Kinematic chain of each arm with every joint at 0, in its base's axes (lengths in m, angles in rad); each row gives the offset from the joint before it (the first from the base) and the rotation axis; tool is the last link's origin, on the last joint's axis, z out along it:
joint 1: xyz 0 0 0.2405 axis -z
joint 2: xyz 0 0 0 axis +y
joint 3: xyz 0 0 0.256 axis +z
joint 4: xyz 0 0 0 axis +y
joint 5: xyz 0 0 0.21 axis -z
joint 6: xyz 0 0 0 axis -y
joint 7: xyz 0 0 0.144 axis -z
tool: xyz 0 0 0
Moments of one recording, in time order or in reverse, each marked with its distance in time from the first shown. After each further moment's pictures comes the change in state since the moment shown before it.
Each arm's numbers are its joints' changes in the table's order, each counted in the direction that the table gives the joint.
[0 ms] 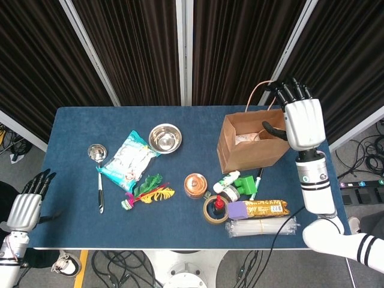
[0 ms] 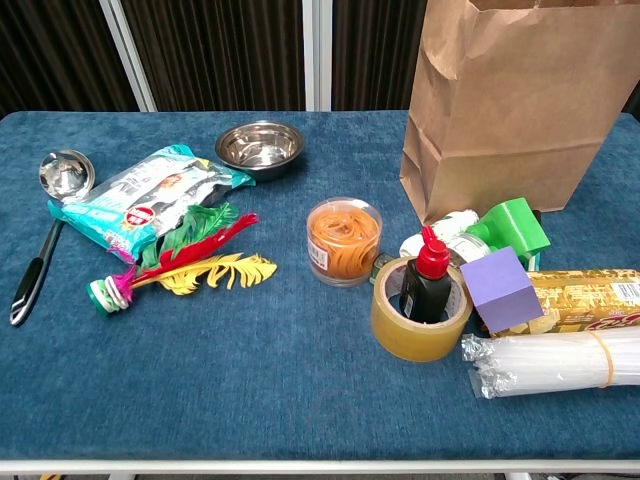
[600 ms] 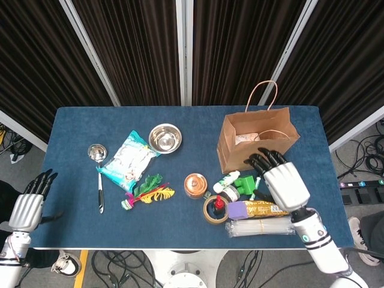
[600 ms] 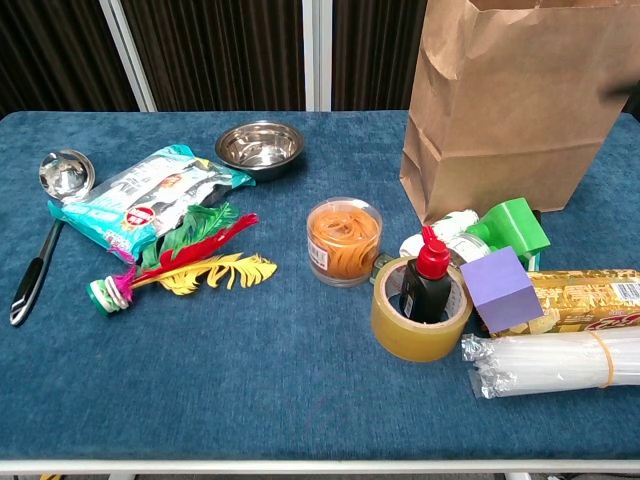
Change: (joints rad) left arm 0.001 -0.001 0.002 -0.020 0.000 0.002 -0.023; right arm 0.214 0.130 -0.411 -0.308 0.239 0.038 0.070
